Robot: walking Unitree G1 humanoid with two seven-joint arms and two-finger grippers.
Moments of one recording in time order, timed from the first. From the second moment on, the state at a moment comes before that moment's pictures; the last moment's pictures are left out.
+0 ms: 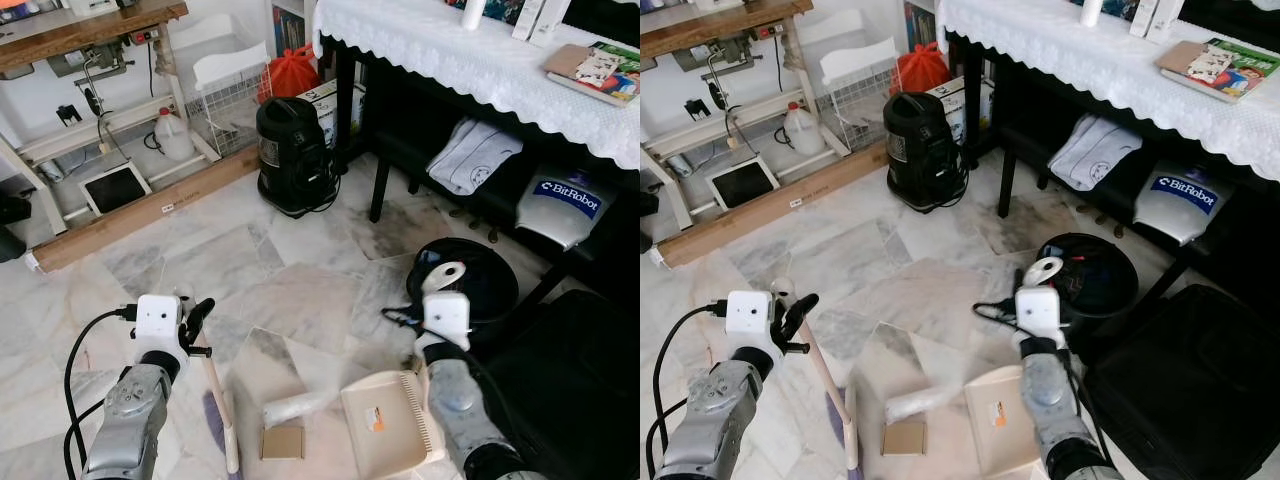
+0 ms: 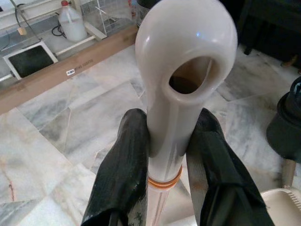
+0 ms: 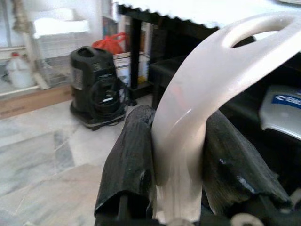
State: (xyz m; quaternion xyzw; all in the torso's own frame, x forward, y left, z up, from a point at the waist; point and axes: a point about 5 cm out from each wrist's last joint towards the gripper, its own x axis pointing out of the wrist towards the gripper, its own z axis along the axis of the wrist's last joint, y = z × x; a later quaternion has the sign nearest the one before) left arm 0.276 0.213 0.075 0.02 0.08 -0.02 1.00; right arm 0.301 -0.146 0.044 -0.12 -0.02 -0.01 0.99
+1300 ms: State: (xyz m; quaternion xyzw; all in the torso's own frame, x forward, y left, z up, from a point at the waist) left arm 0.296 0.204 0.074 -0.26 0.19 -0.06 0.94; right arm 0.301 -0.142 0.043 -0.12 -0.02 0.00 0.99
